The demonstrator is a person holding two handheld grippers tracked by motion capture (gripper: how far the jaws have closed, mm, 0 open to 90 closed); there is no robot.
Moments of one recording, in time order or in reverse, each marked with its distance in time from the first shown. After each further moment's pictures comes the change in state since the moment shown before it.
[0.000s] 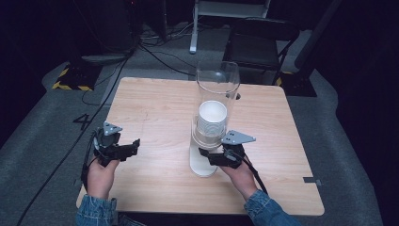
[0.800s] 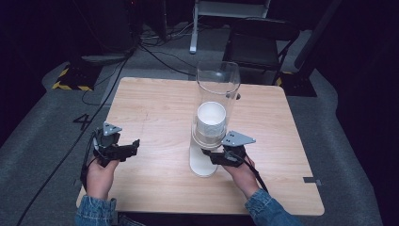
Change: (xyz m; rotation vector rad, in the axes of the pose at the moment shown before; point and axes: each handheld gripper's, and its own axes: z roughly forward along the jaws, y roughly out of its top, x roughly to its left) left arm 0.000 -0.001 -0.001 0.002 -0.003 -0.001; right arm -0.004 -0.002 -0.002 0.003 -0.047 -0.106
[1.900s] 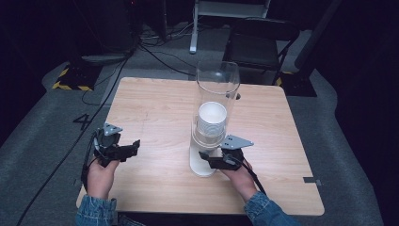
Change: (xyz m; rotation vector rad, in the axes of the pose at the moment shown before) left arm 0.000 -0.001 0.003 0.012 -0.002 0.001; right arm 0.006 -0.016 0.007 0.012 0.052 0.066
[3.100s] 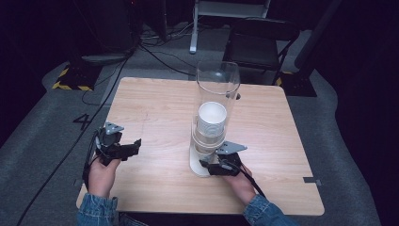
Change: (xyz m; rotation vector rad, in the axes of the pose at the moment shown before) left arm -0.001 0.004 0.003 0.001 -0.008 0.000; right arm 0.006 -0.023 0.010 0.144 -0.010 0.016
